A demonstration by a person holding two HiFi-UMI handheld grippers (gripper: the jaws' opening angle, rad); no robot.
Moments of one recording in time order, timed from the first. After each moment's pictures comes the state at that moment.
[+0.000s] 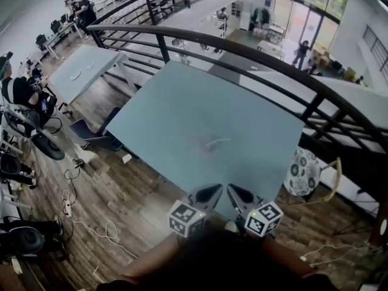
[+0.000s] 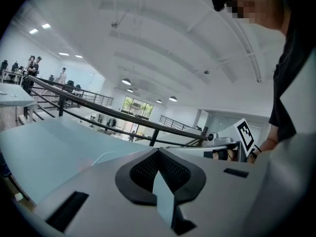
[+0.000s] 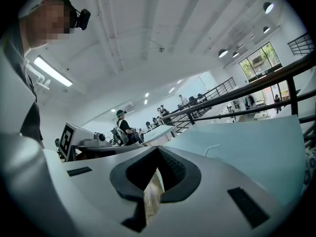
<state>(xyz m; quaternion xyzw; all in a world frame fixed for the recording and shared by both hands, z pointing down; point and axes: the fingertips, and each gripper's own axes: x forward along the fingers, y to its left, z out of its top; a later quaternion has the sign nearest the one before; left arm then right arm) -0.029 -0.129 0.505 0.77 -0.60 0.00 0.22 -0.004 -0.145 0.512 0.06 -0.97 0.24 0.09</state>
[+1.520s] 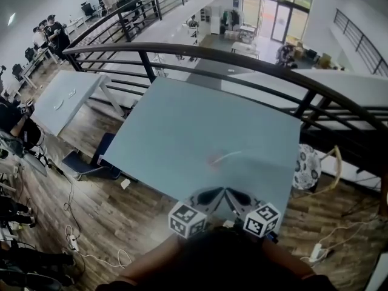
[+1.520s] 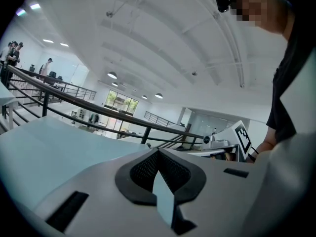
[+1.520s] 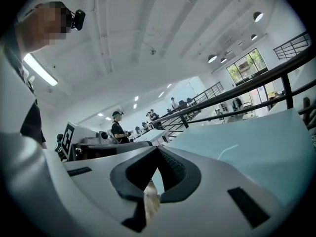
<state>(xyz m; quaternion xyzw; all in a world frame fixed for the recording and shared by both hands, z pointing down) -0.127 -0.120 0.523 0.83 -0.51 0.01 0.21 -0.112 -0.123 0.532 0.14 -0.95 0.26 0.07</state>
